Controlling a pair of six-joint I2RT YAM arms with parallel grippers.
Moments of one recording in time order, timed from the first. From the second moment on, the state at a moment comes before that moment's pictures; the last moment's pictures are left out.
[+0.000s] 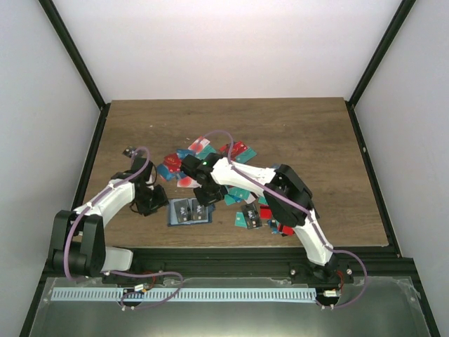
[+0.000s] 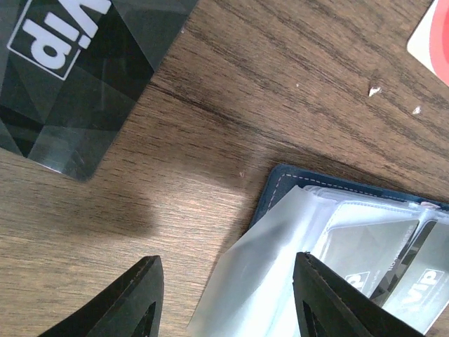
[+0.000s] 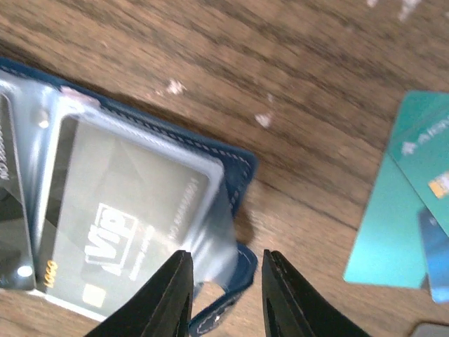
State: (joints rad) left arm -0.16 1.34 0.71 -0.76 0.21 -0.60; right arm 0.99 2.19 1.78 -1.06 0.00 0.49
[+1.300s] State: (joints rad) left arm -0.16 1.39 0.59 -0.48 0.50 -0.63; right arm 0.92 2.09 1.52 -0.91 -0.14 0.56
